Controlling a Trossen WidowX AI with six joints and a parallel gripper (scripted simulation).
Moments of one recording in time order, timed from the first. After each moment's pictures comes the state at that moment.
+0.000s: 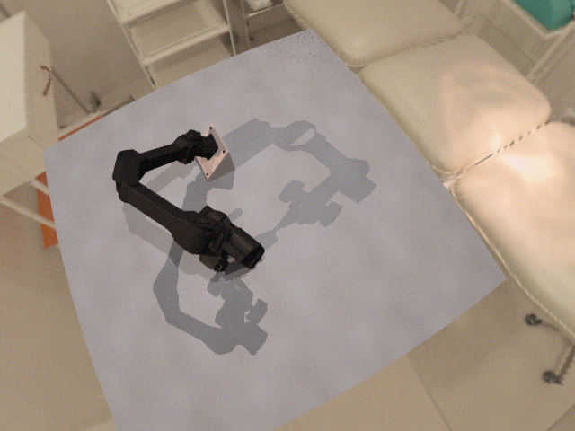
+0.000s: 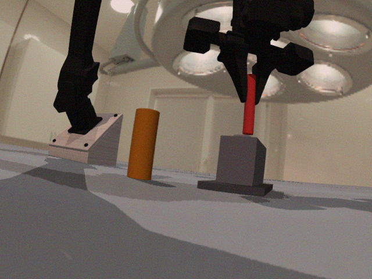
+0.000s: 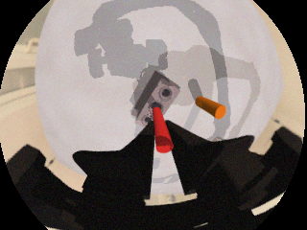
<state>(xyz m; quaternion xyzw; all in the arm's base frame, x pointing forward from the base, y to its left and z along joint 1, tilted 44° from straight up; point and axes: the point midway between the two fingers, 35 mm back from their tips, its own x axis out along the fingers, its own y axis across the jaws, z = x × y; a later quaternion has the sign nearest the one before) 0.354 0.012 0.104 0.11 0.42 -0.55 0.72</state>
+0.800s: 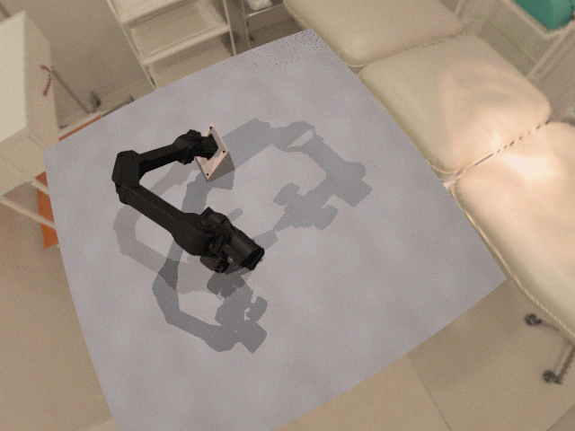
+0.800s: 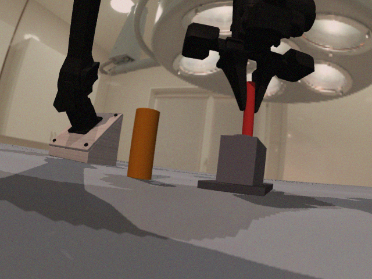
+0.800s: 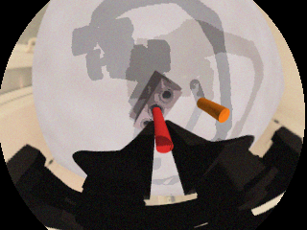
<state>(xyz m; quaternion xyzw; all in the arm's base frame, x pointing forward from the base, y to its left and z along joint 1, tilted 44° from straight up) 0.354 0.003 0.097 0.11 0.42 -0.55 0.72</state>
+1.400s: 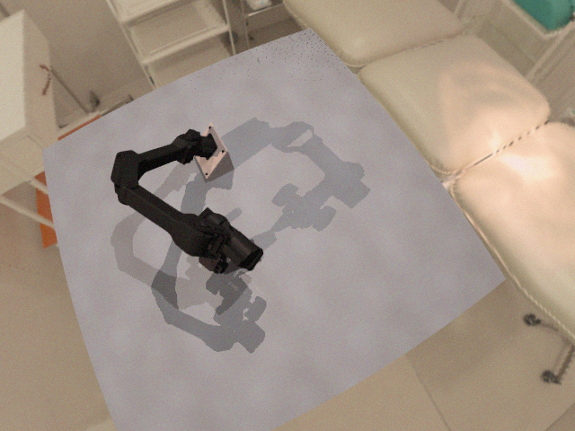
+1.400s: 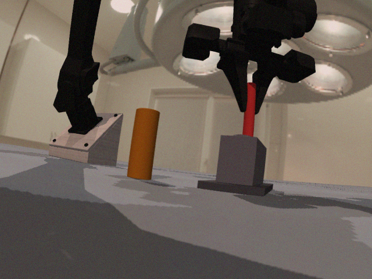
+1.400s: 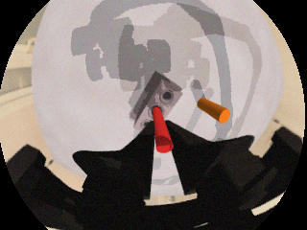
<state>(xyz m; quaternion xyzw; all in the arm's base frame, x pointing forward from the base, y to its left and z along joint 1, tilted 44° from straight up) 0.356 0.001 0.096 0.11 0.42 -0.55 0.71</state>
